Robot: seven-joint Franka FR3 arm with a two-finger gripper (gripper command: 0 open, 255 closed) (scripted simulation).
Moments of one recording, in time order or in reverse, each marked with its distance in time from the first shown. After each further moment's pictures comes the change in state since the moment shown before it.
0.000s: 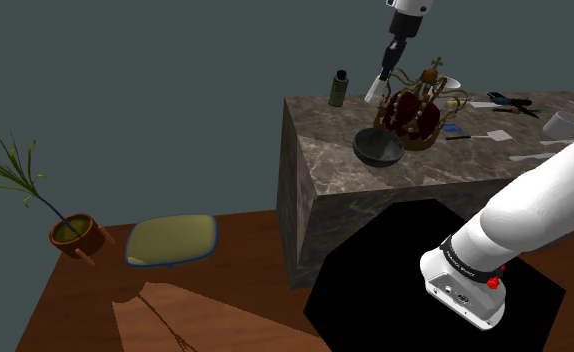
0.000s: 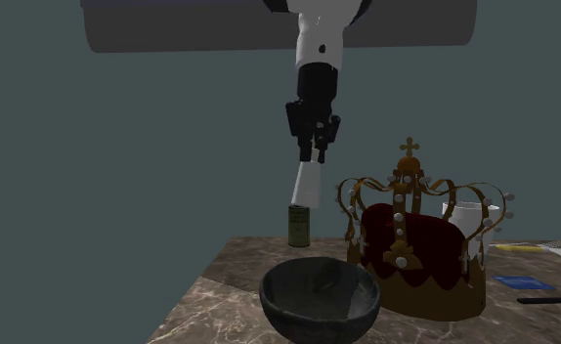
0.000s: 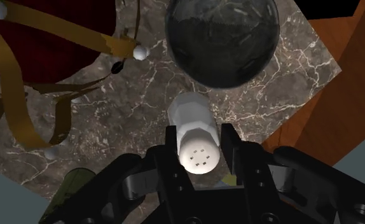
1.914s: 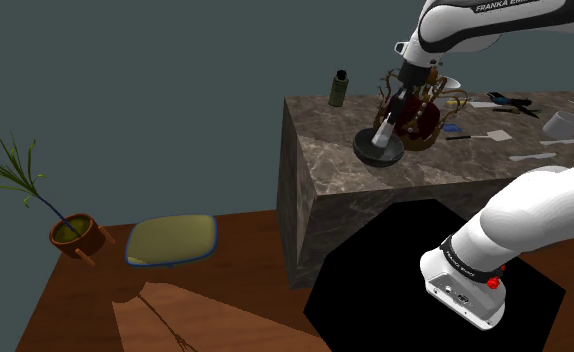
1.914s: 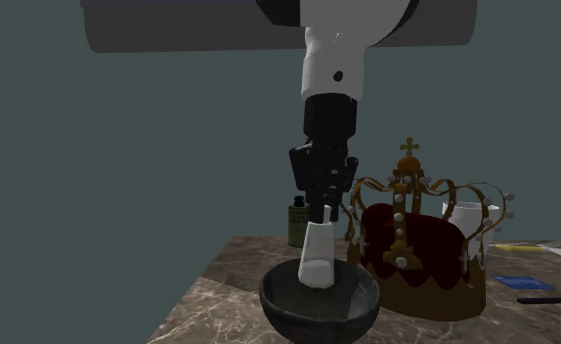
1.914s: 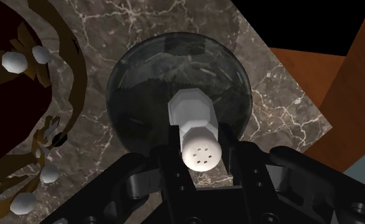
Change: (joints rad) arm -0.003 -0.304 0.038 -0.513 -0.043 0.214 0.059
